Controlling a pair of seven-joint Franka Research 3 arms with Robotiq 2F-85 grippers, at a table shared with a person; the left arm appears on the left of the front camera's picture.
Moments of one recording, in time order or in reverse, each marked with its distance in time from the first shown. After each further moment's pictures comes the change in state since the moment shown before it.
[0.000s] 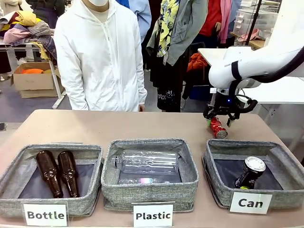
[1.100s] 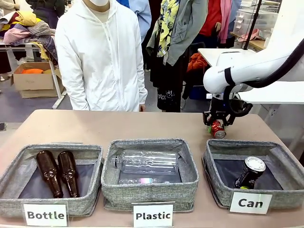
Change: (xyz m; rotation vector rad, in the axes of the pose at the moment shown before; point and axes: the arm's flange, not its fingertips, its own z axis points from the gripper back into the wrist) left arm 0.000 0.000 0.000 0.000 0.000 0.000; right arm 0.003 0.011 -0.020 -0.039 0.043 0.006
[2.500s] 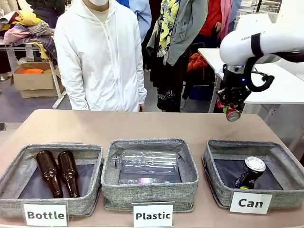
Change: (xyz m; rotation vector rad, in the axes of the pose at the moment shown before) left arm 0.000 0.000 0.000 0.000 0.000 0.000; right arm -0.066 -0.021 0.126 -0.012 -0.116 0.168
